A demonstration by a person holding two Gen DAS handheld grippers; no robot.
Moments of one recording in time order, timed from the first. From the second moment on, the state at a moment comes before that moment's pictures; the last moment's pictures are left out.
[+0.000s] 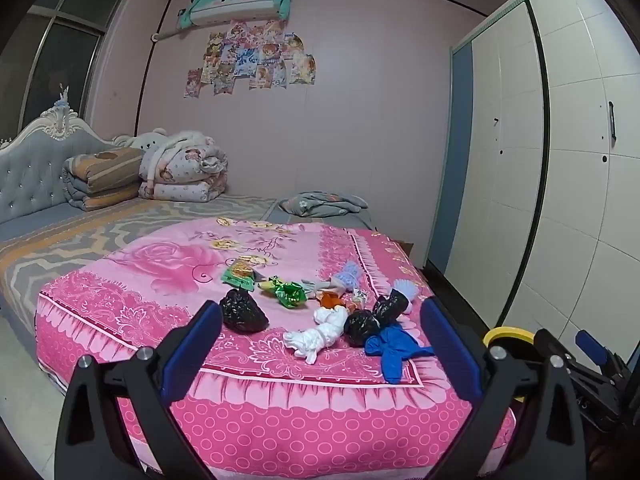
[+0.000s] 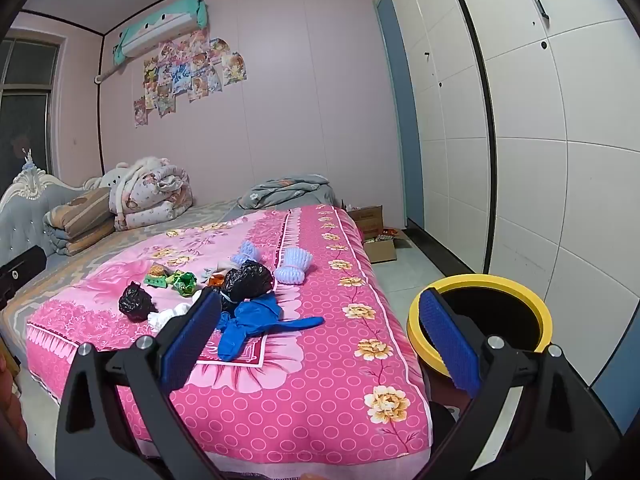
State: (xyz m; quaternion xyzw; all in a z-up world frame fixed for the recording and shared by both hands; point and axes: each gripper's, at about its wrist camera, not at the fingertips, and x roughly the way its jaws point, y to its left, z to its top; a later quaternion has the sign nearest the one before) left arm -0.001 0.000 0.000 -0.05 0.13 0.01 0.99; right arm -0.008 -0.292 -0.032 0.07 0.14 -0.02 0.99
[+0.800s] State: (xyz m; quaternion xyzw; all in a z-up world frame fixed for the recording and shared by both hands) left arm 0.000 0.003 -0.001 -0.06 0.14 0.01 0.99; right arm -0.003 -0.288 -0.036 0.07 0.15 -0.02 0.99
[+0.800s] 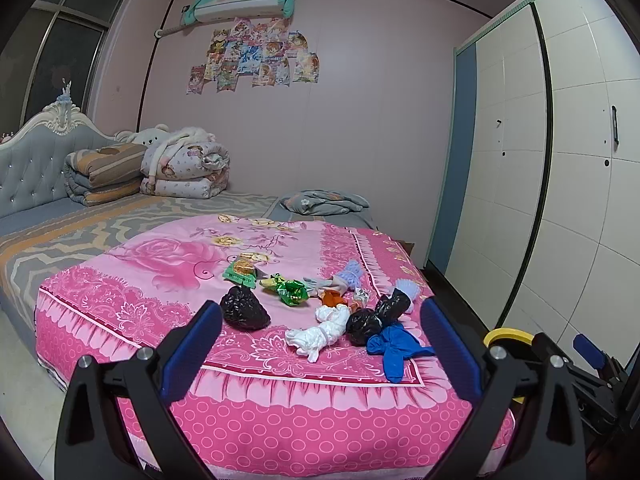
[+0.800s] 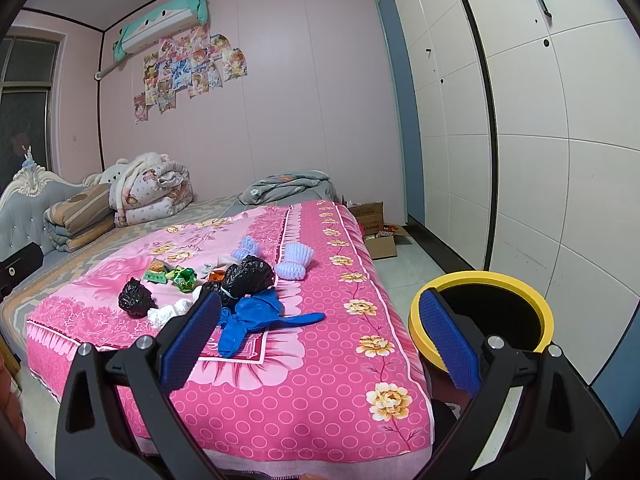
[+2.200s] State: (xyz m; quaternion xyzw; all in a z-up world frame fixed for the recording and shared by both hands) left arm 0.003 0.002 -0.005 -0.07 0.14 0.01 0.99; right arm 0.000 -0.288 -0.041 0.07 0.16 -0.02 0.98
